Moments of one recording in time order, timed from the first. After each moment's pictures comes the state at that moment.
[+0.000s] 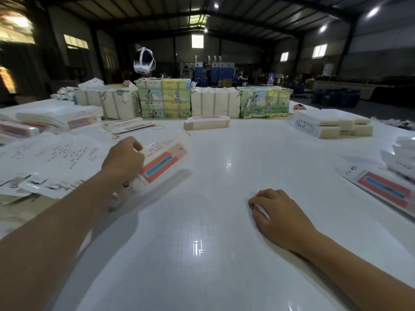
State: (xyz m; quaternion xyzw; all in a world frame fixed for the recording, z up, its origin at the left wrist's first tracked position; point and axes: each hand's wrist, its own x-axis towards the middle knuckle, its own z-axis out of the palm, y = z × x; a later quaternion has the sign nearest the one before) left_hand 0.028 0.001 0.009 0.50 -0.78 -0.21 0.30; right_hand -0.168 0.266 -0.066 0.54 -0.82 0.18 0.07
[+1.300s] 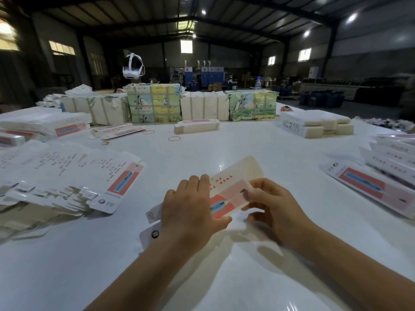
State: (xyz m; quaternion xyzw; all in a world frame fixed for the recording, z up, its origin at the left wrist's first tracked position) left_hand -0.009 0.159 -0.046 0.31 -0.91 0.05 0.28; right_hand -0.150 0.281 -0.040 0.33 -0.58 0.67 -0.33
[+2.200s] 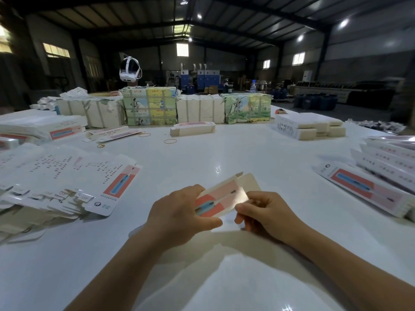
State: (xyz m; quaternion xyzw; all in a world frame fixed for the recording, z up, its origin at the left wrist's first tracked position) left_hand 0.008 0.140 -0.035 0.21 -0.95 -0.16 0.19; right_hand -0.144 0.291 -0.037 0.47 -0.65 0.54 -0.23
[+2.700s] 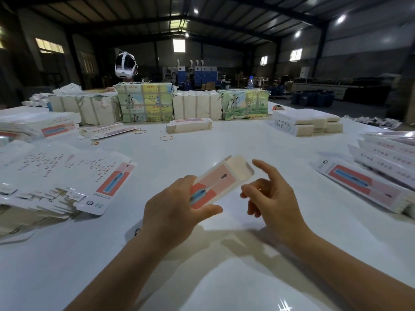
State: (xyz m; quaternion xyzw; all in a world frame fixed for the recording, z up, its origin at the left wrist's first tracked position) left_hand 0.002 0.143 -0.045 0.24 -0.92 -0.15 0.29; right_hand -0.145 0.288 -0.044 0.41 -0.63 0.65 -0.07
